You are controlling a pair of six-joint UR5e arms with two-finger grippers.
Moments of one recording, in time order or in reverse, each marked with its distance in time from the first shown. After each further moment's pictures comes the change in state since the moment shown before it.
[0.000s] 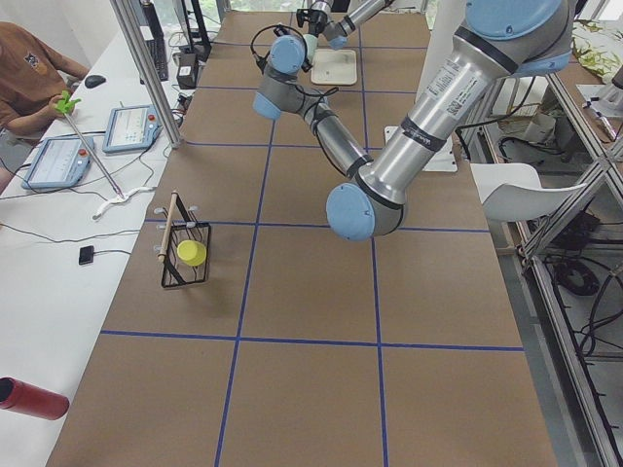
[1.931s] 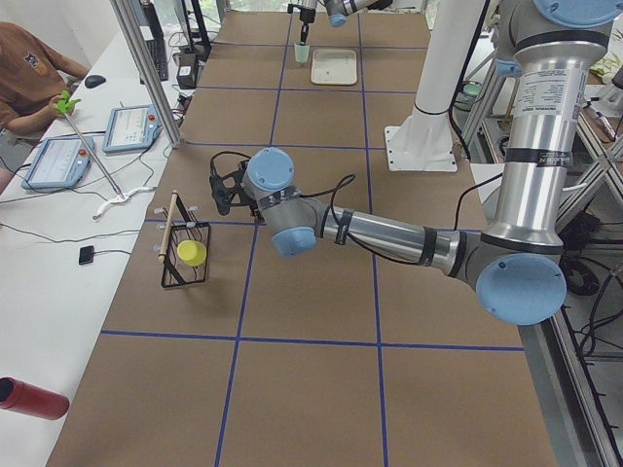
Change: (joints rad) left arm -0.416 0.560 0.002 0.399 -0.059 1.215; right arm 0.157 -0.136 0.130 -1.139 0.036 -1.142
